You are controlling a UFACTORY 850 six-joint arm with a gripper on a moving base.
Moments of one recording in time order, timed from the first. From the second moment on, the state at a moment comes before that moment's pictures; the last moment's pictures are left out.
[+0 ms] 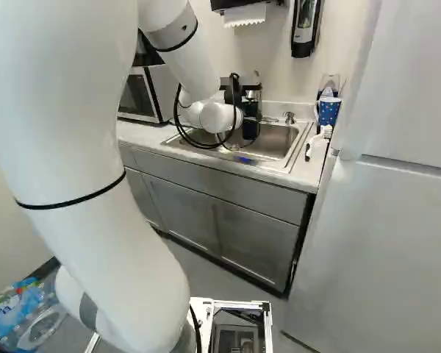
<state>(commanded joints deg) -16.7 -8.0 -47.7 0.0 34.1 0.0</state>
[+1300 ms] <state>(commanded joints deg) -16.7 -8.0 -47.7 0.0 34.1 0.0</state>
